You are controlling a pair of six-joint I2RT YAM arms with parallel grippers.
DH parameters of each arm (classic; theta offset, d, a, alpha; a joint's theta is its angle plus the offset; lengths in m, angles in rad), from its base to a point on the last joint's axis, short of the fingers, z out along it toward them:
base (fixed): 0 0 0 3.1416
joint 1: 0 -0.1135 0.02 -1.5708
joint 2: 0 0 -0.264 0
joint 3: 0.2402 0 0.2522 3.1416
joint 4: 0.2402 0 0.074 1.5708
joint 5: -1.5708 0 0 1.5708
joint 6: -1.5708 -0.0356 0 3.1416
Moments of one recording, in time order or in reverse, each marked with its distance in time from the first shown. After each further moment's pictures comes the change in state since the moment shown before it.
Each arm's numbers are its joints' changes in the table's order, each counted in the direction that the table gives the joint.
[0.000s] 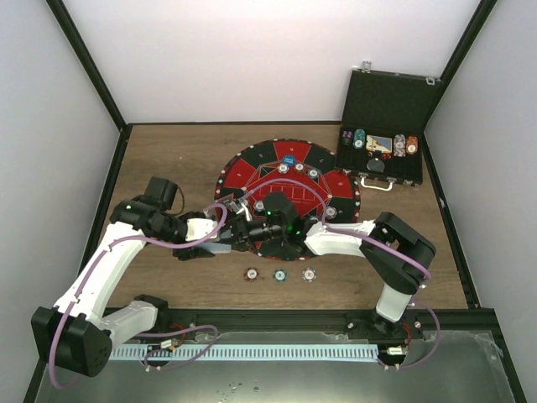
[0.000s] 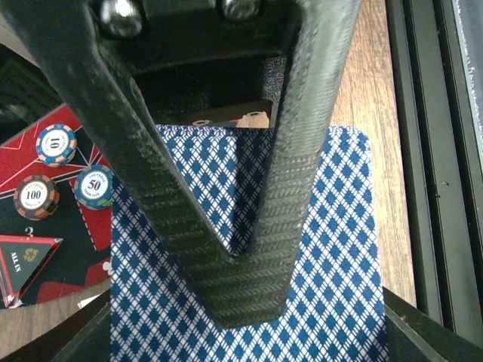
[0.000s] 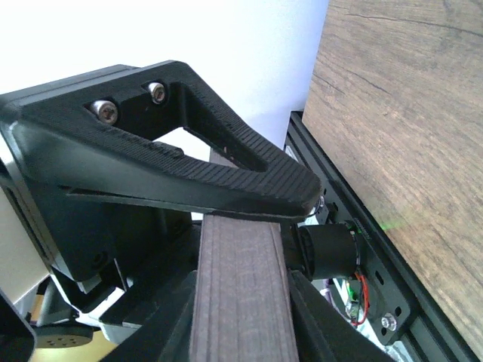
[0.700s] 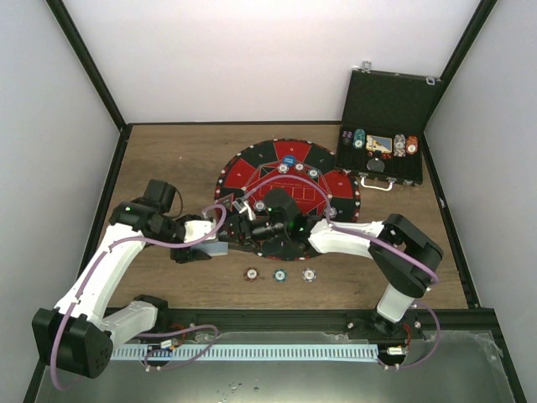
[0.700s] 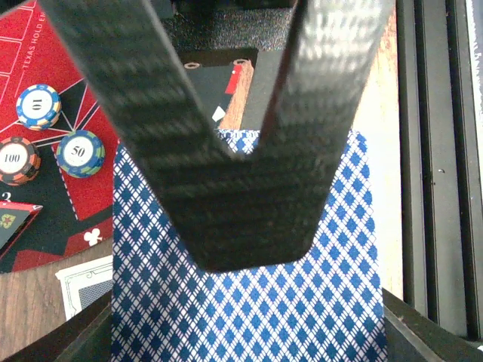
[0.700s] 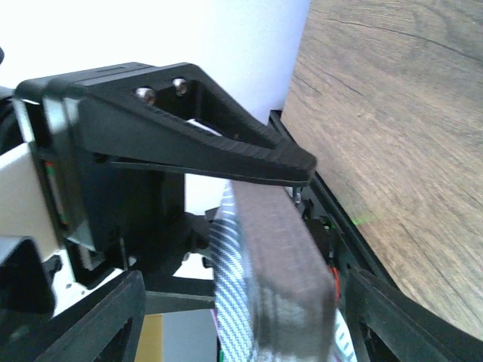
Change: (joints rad) left arm -0.018 0.010 -0.026 0.019 0.045 0.030; right arm 0.021 0.045 0.008 0.125 0.006 0.112
